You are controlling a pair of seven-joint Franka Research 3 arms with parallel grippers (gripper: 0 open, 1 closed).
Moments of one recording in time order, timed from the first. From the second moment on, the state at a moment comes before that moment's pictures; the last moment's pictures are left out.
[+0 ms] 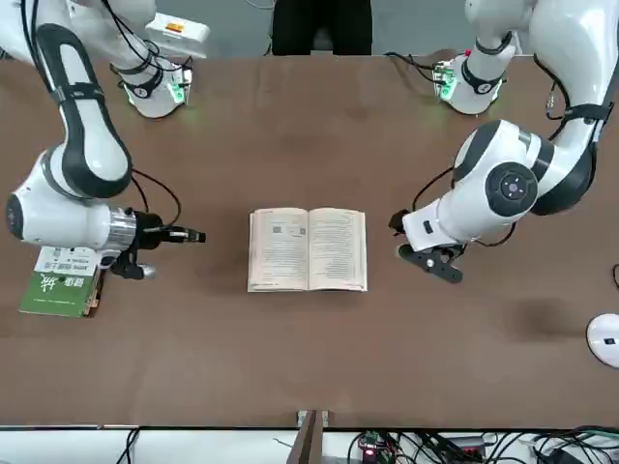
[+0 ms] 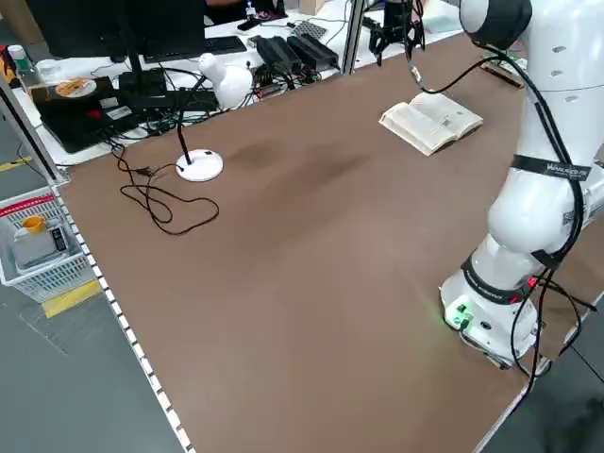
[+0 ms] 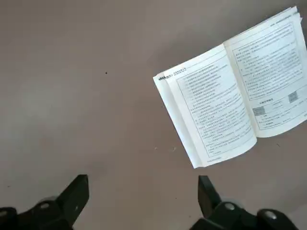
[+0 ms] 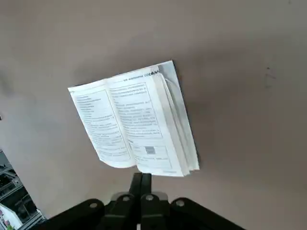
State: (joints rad) left arm -0.12 0.48 -0.37 -1.46 0.00 1.86 0.01; right arm 0.43 0.37 -0.23 -1.77 0.78 1.94 0.06
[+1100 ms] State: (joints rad) left arm -0.18 0.56 -0.37 -1.46 0.00 1.92 0.01; right arm 0.51 0.51 -0.23 -1.77 0.97 2.04 -0.03
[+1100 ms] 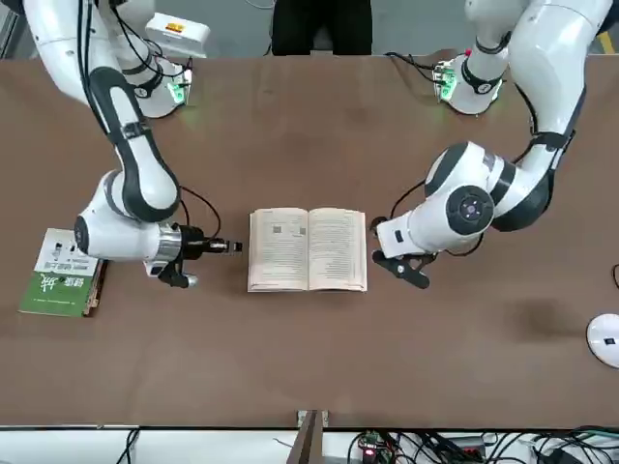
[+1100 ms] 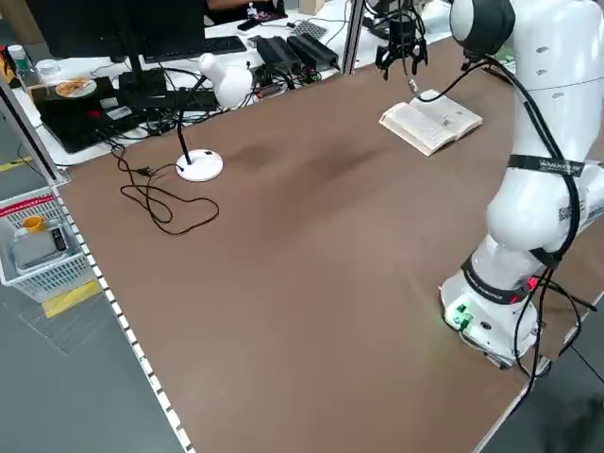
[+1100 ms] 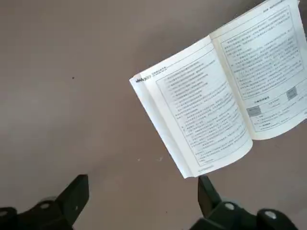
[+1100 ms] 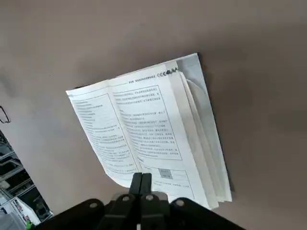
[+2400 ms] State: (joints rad) left arm -0.22 0.66 -0.37 -1.45 0.00 2.04 0.01; right arm 0.55 0.60 -0.23 -1.78 1.01 2.15 -0.16
